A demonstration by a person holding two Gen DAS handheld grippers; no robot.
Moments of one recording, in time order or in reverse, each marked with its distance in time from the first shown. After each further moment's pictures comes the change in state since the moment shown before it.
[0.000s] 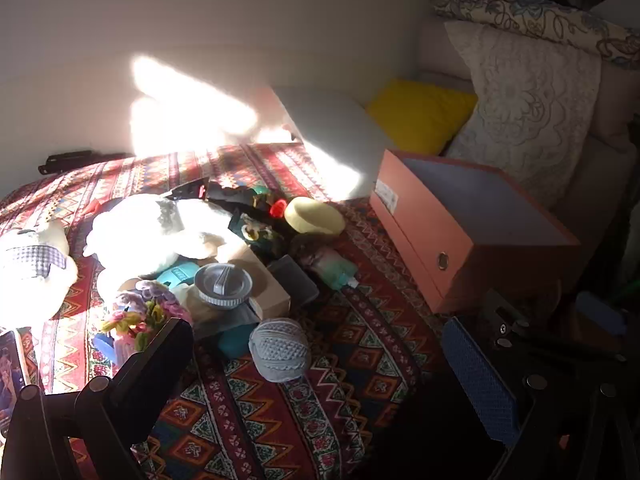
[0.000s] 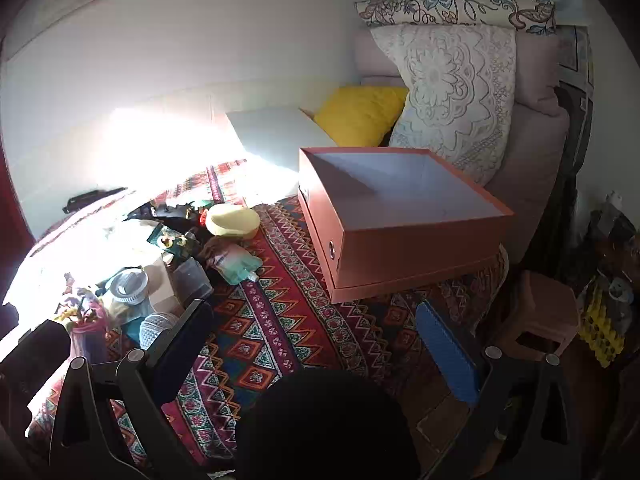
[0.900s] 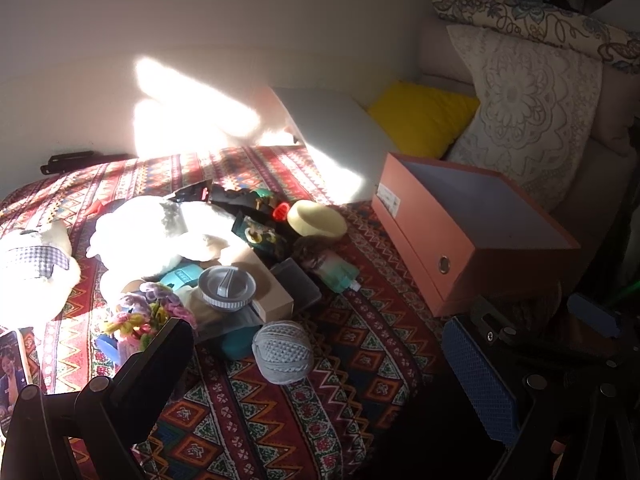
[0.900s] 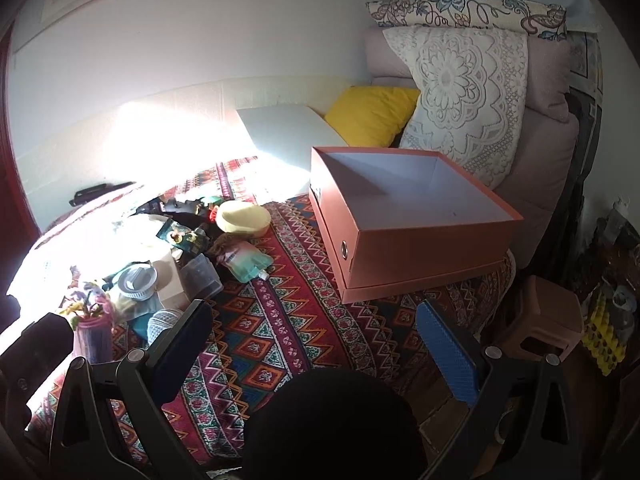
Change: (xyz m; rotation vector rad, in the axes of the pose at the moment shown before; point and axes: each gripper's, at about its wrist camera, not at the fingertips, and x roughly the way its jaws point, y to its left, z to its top) left arm -0.002 0.003 0.000 -0.007 -0.009 0.004; right arm 0.003 0.011 -0.001 -0.027 0.003 0.023
